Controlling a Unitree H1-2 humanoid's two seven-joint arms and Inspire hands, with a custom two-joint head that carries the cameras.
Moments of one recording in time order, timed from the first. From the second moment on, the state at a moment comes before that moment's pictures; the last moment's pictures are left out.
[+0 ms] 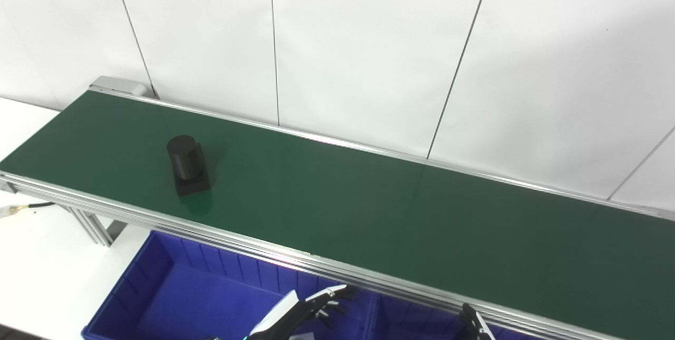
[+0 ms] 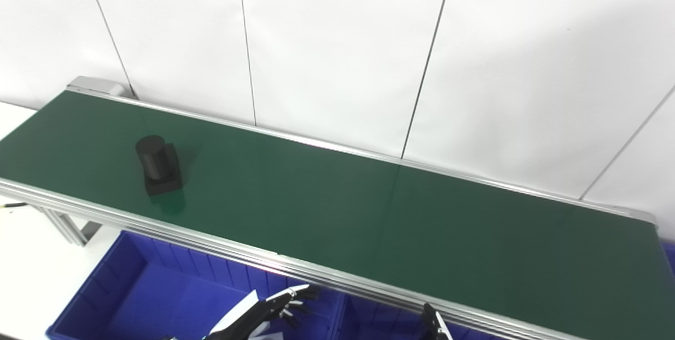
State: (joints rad) left arm 0.15 0.17 -0.26 0.21 0.31 -0.41 -0.17; right arm 0.32 -0.20 0.19 -0.19 -0.15 0.02 0.15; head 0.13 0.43
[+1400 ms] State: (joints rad) left arm 0.14 0.16 -0.27 0.22 0.32 -0.41 -0.16; right arm 0.30 -0.21 0.15 -0.03 -0.13 -0.18 0.15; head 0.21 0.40
